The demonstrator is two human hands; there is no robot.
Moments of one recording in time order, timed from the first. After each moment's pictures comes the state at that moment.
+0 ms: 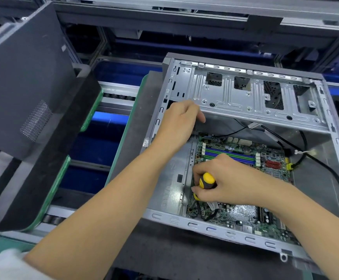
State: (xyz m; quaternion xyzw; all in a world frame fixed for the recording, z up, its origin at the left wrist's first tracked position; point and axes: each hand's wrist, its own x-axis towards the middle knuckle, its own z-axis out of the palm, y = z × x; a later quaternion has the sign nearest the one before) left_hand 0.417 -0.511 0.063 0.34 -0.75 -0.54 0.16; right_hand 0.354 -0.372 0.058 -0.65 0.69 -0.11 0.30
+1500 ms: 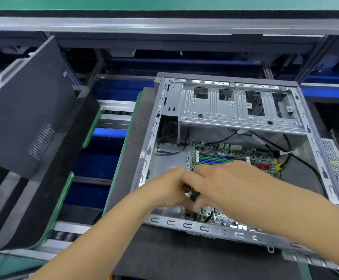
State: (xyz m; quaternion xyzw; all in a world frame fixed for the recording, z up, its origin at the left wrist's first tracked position) left_hand 0.472 -0.468 0.058 0.20 -0.81 -0.50 -0.21; right_hand 0.376 -0.356 0.108 -0.71 0.68 0.15 0.10
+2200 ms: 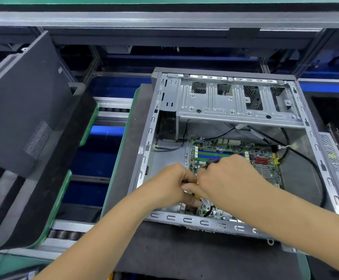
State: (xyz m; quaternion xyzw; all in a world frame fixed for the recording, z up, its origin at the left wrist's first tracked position) left_hand 0.482 -0.463 0.057 0.20 -0.81 -0.52 -0.17; right_hand 0.384 -0.355 0.098 -0.68 0.72 0.16 0.06
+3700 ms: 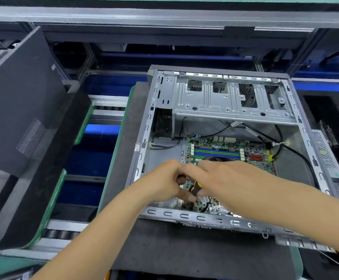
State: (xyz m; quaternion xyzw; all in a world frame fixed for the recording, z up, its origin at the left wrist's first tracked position) left_hand 0.481 -0.468 0.061 0.18 -0.81 -0.54 -0.16; right_hand 0.373 -0.342 0.098 -0.70 0.69 0.13 0.11
